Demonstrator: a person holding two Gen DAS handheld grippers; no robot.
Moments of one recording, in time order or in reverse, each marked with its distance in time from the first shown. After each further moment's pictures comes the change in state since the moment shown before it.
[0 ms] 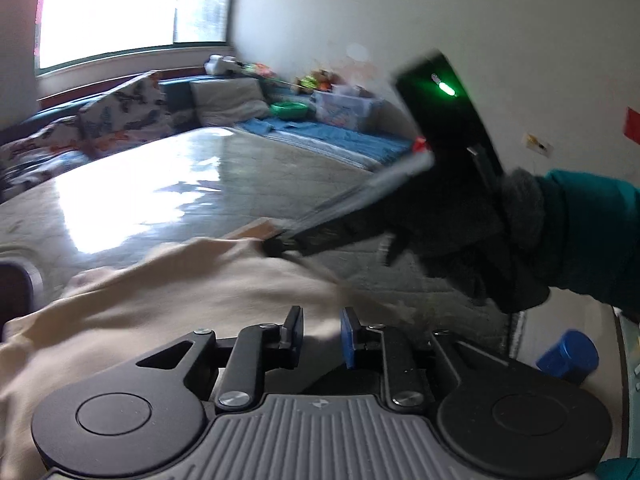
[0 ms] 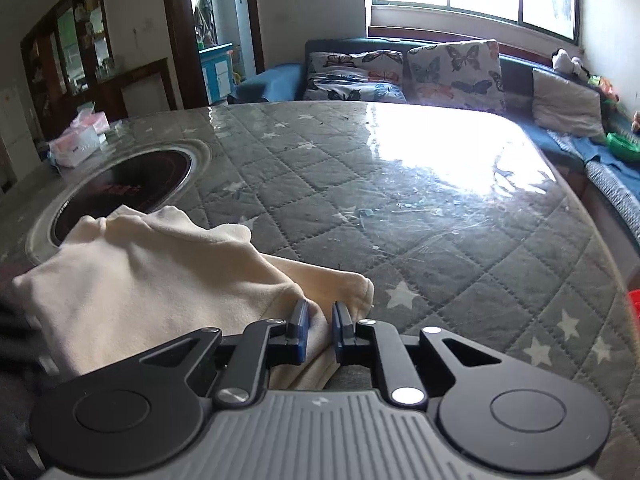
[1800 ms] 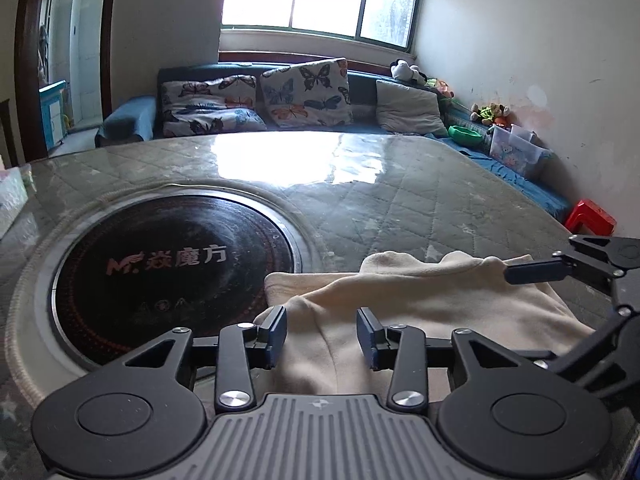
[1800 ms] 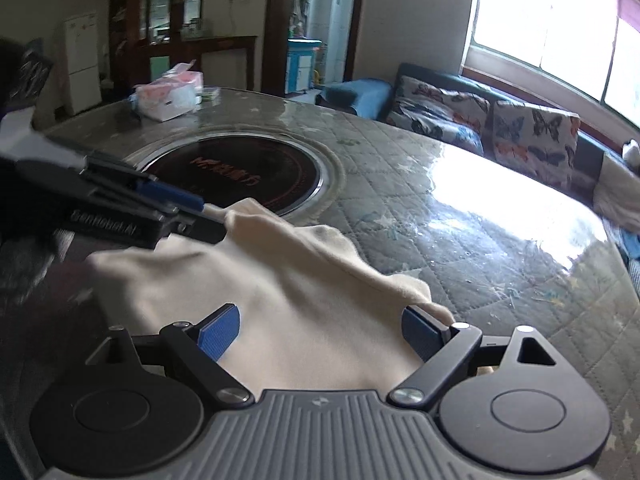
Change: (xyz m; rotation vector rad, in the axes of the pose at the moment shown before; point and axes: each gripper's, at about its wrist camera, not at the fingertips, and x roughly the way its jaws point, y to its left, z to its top) left arm -0.048 0.124 -0.016 -0.289 -0.015 0.374; right arm 0.002 0.122 0.010 -0.304 -0.037 0.090
